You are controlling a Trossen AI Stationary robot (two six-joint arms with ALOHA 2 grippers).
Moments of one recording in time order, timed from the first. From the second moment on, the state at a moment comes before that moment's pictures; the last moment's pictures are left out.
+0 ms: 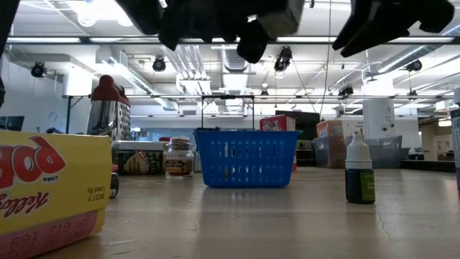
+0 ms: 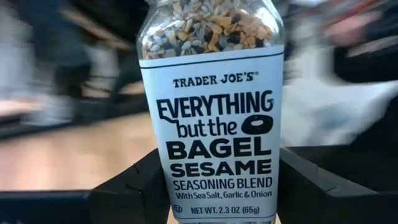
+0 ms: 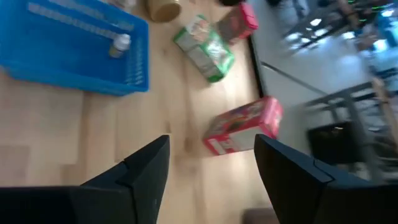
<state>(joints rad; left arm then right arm) 0.01 1.72 1.11 0.44 0.48 0.06 0.50 1.21 0.94 -0.79 0.83 0.16</state>
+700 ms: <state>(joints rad) -0.06 1.72 1.11 0.63 -0.06 0.32 0.51 0.86 0.37 0.51 0.70 -0.26</state>
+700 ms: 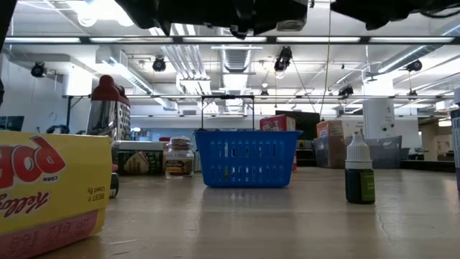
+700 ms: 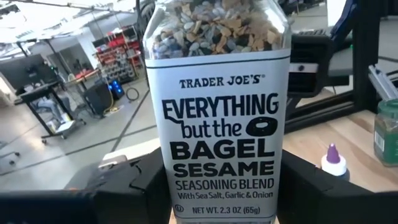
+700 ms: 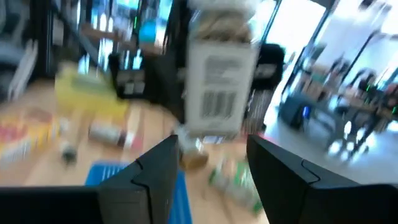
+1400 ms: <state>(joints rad) -0.06 1.72 1.11 0.63 -0.04 0.29 0.43 1.06 0.43 0.76 0.62 -0.37</state>
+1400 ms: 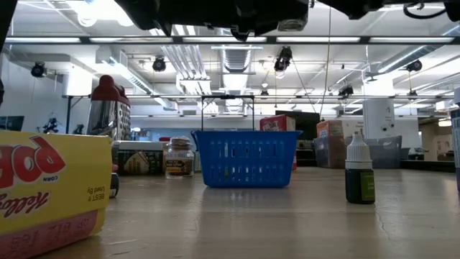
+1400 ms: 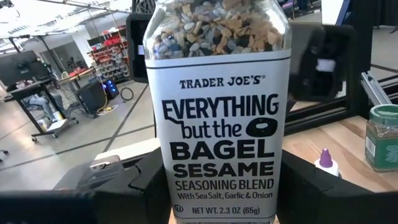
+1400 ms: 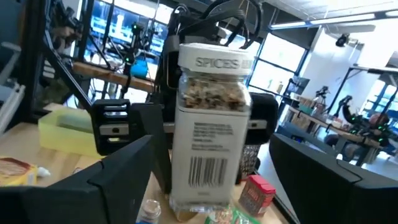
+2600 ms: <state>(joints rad) -0.06 1.73 1.11 0.63 -0.03 0.32 0.35 1.23 0.55 0.76 0.56 -0.39</state>
